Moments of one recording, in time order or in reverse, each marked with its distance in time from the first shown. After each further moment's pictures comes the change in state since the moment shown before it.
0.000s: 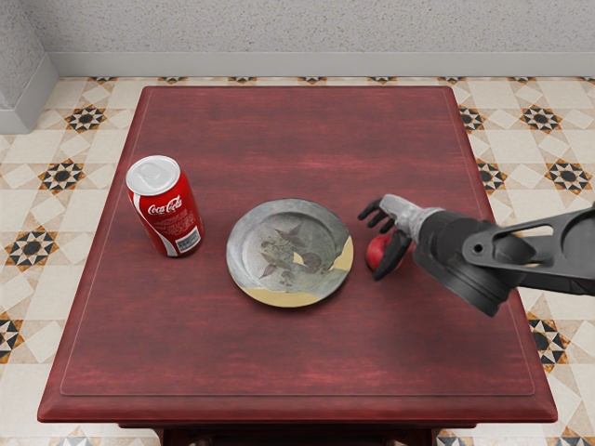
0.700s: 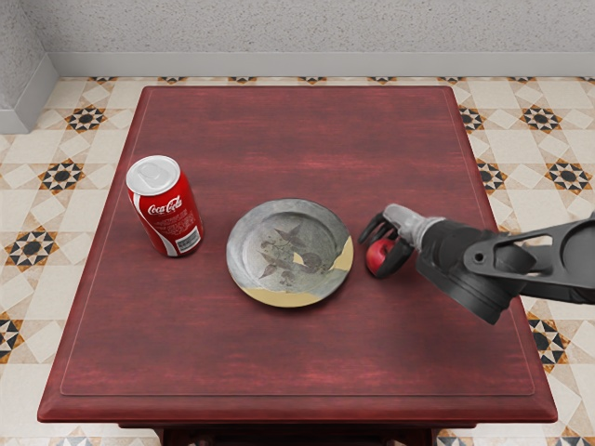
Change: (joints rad) left arm 0.000 0.000 0.000 0.000 0.000 0.000 0.000; right arm -0.046 -0.003 0.007 -0.010 -0.022 0.002 0.001
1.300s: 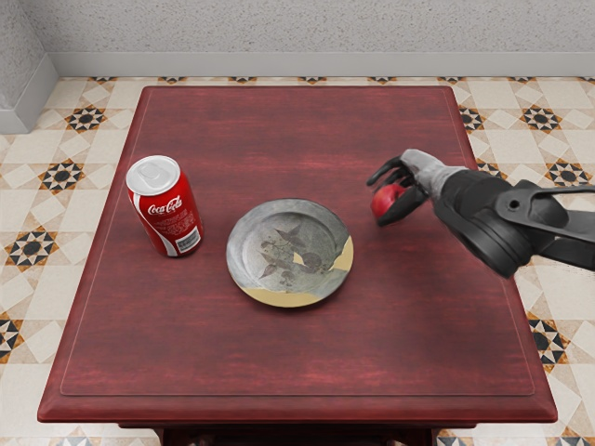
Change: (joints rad) left arm 0.000 0.000 0.000 0.000 0.000 0.000 0.000; right arm -0.016 -0.100 0.213 -0.011 0.026 -0.004 -0.004
